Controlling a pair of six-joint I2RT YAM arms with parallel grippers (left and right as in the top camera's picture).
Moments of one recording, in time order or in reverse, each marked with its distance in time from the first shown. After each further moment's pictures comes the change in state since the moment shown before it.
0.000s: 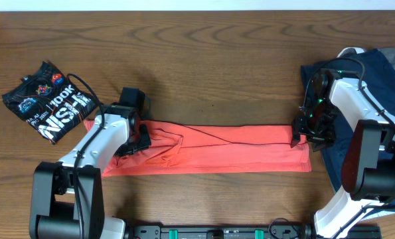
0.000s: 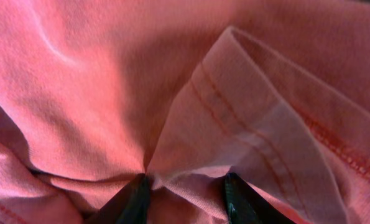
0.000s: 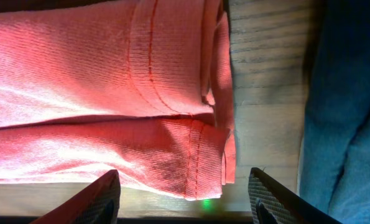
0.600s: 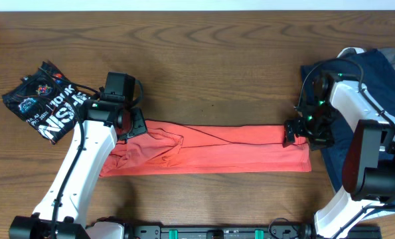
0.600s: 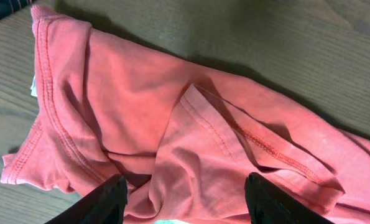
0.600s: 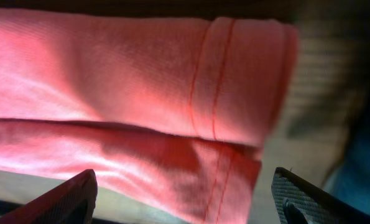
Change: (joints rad) left arm 0.000 -0.217 0.165 -0.159 -0.008 -0.002; right arm -0.010 -0.003 -0.051 0.082 -0.077 -0.141
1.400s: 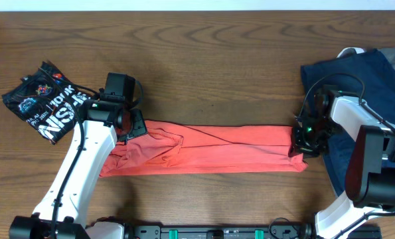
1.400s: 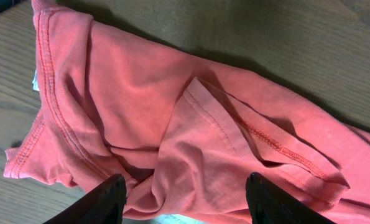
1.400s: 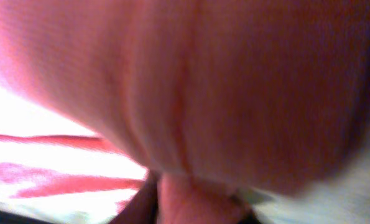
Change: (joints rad) left arm 0.000 0.000 0.000 -0.017 0.000 0.000; right arm -0.029 -0.051 -0.178 0.159 -0.097 0.076
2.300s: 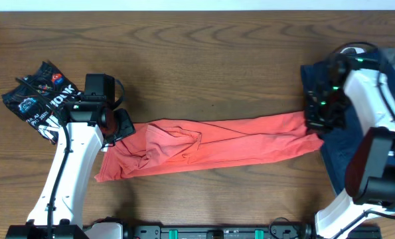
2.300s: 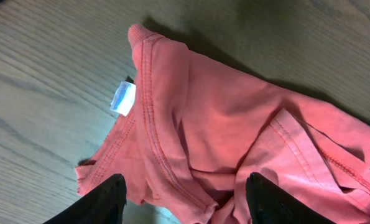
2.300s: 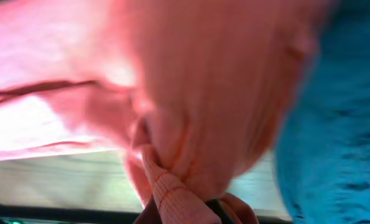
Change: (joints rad) left arm 0.129 -0.021 0.000 -0.029 0.047 0.000; right arm 0.040 0.019 0.377 -0.323 0.125 0.032
